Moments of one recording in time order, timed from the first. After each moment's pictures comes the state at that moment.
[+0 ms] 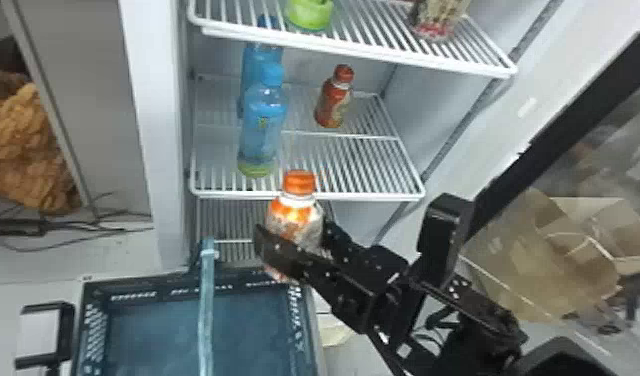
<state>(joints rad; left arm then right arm) 0.58 0.19 -0.02 -2.26 1.10 1.22 -0.58 0.65 -0.19 -0.02 -2.60 -0.28 0.77 0.40</state>
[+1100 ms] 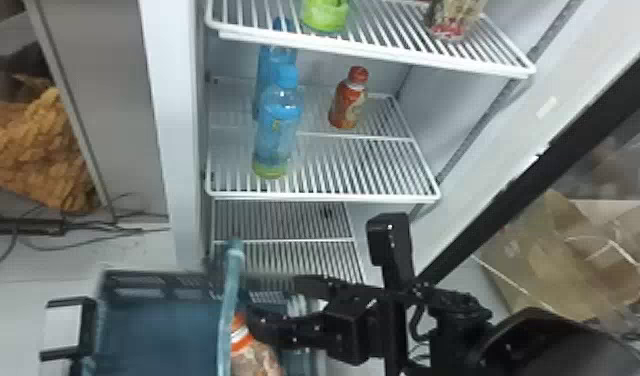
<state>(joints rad) 0.57 0.19 -0.02 -2.26 1.09 1.21 -0.58 0.49 -0.23 0.04 -2.54 -0.27 1.24 0.46</state>
